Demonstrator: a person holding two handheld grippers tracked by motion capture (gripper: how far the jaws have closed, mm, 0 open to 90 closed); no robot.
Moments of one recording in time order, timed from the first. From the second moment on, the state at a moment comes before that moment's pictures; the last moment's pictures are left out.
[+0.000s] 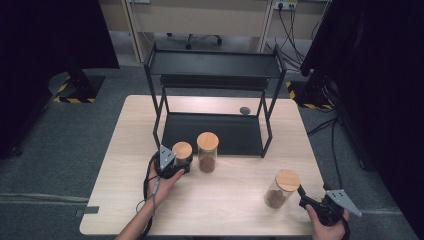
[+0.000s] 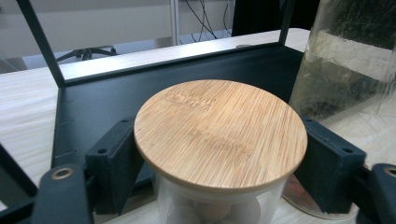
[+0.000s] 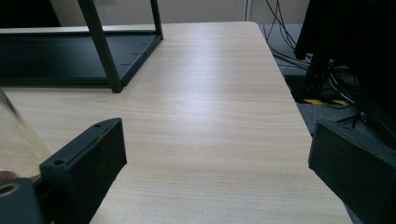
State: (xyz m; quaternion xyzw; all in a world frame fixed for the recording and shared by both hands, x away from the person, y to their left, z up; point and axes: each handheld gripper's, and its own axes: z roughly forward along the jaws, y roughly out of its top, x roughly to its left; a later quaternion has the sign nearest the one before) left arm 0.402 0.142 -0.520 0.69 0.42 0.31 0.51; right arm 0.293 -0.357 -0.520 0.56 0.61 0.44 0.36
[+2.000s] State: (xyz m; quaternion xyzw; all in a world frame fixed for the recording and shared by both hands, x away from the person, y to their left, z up) left arm 0.434 0.131 -0.493 0.66 0.45 0.35 0.50; right arm 0.292 -0.357 -0.520 0.56 0.61 0.44 0.36
